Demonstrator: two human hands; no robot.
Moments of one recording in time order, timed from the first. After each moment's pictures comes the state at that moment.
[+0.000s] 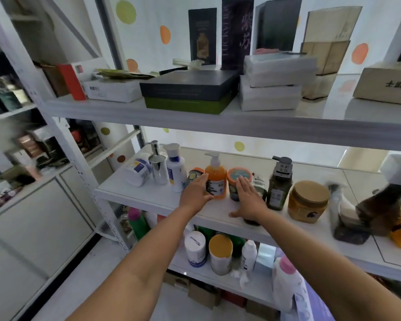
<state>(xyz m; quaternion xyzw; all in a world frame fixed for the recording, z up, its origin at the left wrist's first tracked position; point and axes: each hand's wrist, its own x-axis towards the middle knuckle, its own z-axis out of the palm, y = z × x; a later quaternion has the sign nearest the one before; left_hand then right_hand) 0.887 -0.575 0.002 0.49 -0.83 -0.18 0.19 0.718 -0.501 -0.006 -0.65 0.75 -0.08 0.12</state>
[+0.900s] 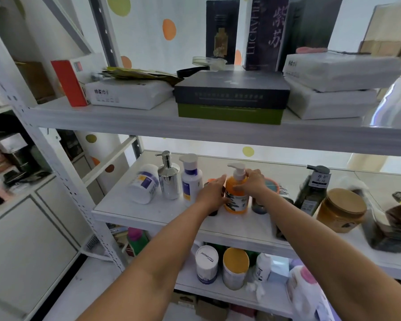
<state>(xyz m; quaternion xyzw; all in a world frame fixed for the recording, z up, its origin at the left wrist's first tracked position) 0.900 -0.664 0.001 0.40 -0.89 -0.20 0.11 0.762 -0.618 0.025 -0.46 0.84 -0.24 0.17</state>
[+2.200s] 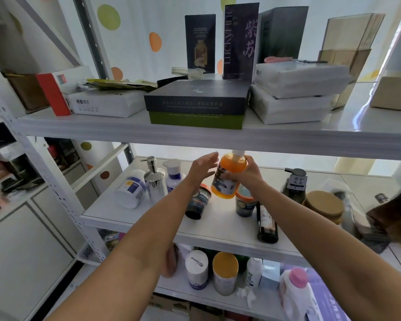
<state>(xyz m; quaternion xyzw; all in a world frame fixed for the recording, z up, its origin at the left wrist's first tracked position) 0.865 -0.667 0.067 0.37 -0.64 -0.59 0.33 0.734 -0.593 0.061 -0.42 0.72 -0.50 0.25</state>
